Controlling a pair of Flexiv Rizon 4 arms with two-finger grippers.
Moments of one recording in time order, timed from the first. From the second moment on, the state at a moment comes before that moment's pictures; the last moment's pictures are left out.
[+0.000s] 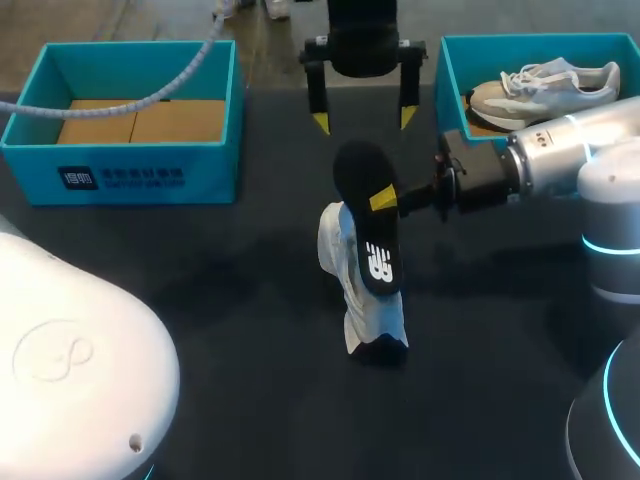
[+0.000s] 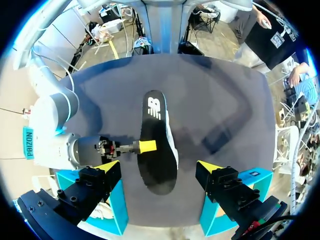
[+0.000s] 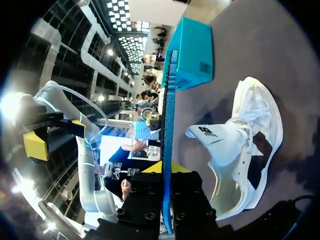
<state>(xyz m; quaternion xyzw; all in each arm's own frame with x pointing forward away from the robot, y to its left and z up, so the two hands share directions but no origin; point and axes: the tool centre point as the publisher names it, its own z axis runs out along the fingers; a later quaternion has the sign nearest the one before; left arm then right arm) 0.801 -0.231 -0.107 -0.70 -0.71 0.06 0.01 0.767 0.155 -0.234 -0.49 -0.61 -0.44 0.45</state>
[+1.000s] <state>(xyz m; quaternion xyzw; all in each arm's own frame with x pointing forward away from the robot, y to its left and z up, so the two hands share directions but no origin) 0.798 -0.247 -0.100 -0.68 -0.73 0.05 -0.03 0.768 0.152 -0.232 -0.48 -0.61 -0.44 0.45</state>
